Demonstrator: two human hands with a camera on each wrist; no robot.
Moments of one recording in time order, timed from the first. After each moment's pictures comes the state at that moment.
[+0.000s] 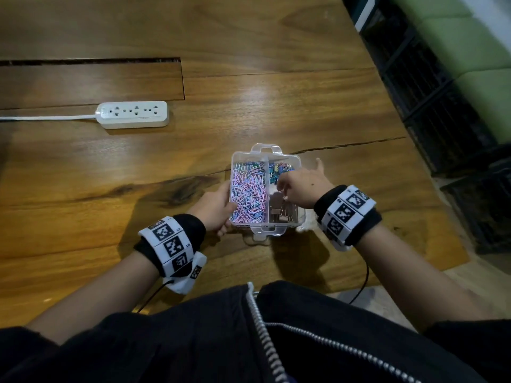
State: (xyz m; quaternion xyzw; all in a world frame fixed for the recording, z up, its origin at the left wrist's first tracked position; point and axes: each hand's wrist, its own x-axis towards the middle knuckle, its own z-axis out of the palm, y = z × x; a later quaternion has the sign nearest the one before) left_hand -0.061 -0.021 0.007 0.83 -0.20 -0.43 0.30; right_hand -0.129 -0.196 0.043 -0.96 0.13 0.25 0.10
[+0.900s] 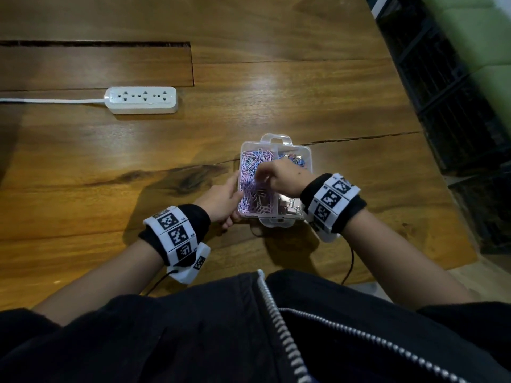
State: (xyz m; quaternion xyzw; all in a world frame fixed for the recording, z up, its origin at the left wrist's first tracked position) left_hand -0.061 -0.017 0.003 0.81 -0.19 -0.46 0.31; right_hand -0.100 -0.174 0.022 -0.92 0.07 0.22 0.30
